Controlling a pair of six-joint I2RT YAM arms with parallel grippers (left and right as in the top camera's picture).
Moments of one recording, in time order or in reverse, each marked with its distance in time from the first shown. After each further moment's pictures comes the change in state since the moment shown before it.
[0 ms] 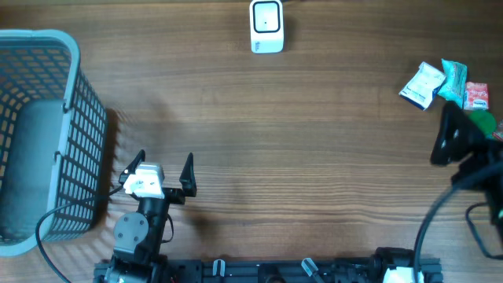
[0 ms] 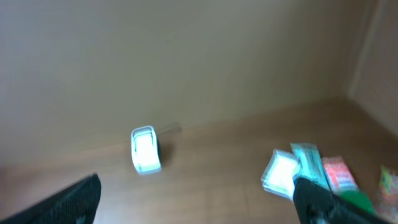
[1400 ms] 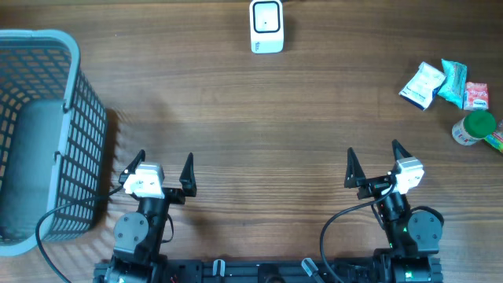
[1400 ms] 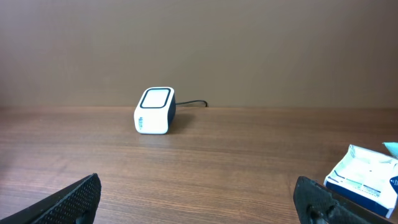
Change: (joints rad) left arm 0.000 0.000 0.000 0.000 0.000 0.000; right arm 0.090 -0.747 -1.563 1.040 -0.127 -0.117
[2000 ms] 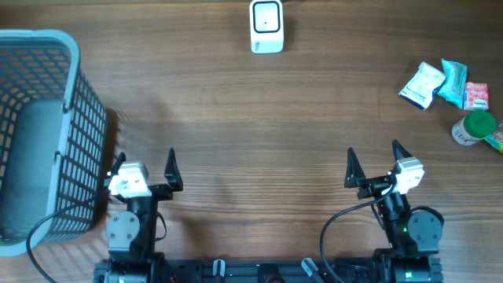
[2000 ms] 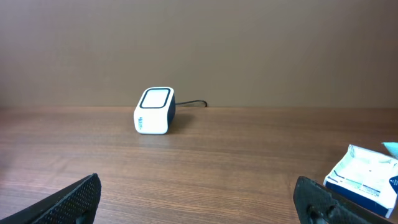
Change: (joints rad) left arm 0.169 0.000 0.000 0.000 0.012 0.005; right arm 0.000 0.000 0.000 0.000 0.000 0.000
